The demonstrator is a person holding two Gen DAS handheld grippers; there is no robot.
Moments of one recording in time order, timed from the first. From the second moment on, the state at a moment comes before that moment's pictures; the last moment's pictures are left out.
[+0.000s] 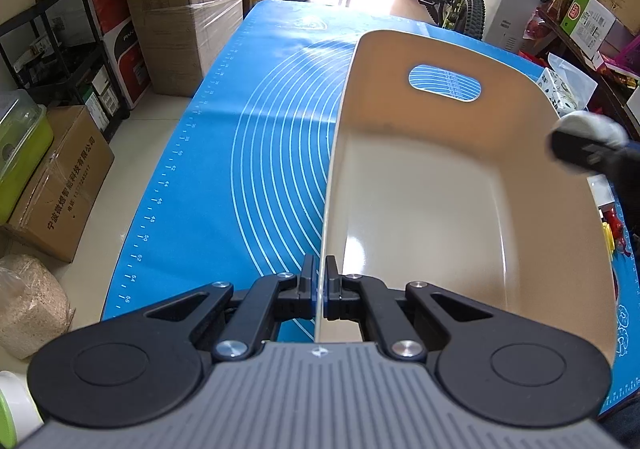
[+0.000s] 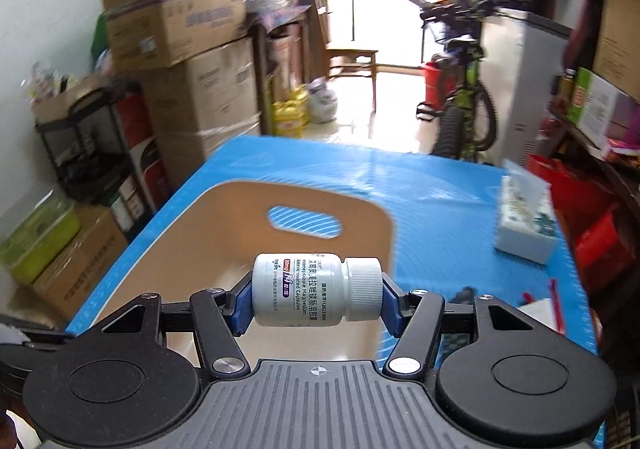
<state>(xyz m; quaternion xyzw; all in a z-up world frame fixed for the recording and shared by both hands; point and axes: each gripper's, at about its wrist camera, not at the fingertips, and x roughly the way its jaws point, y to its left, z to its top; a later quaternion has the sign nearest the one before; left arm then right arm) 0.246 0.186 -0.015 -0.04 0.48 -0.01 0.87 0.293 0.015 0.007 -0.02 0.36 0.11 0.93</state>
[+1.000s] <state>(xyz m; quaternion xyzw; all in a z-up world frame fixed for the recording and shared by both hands) 0.246 0.186 -0.014 -0.03 0.48 -0.01 0.88 0.289 0.042 -0.020 -0.05 0.43 0.14 0.89</state>
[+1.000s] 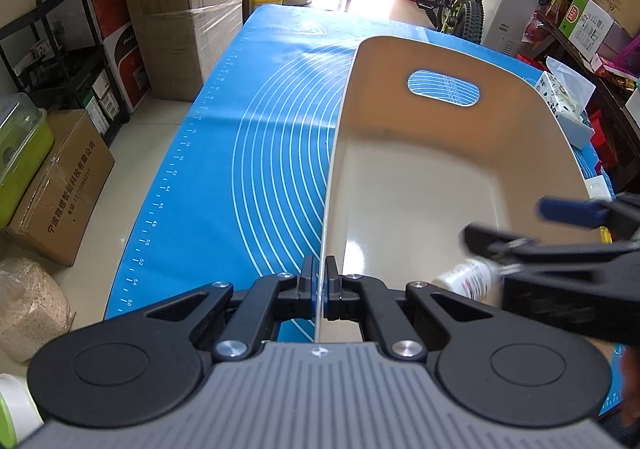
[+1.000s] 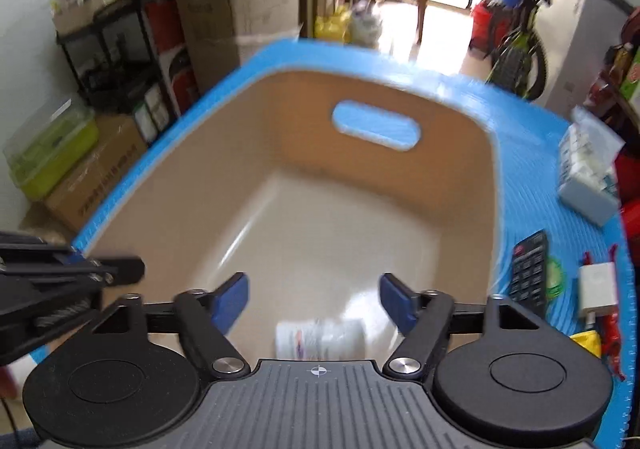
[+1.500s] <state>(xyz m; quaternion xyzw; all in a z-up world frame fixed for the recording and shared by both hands) 0.246 0.186 -0.013 -0.03 0.48 -0.01 0.88 0.277 -0.103 0.004 0.03 0.39 0.00 0.92</state>
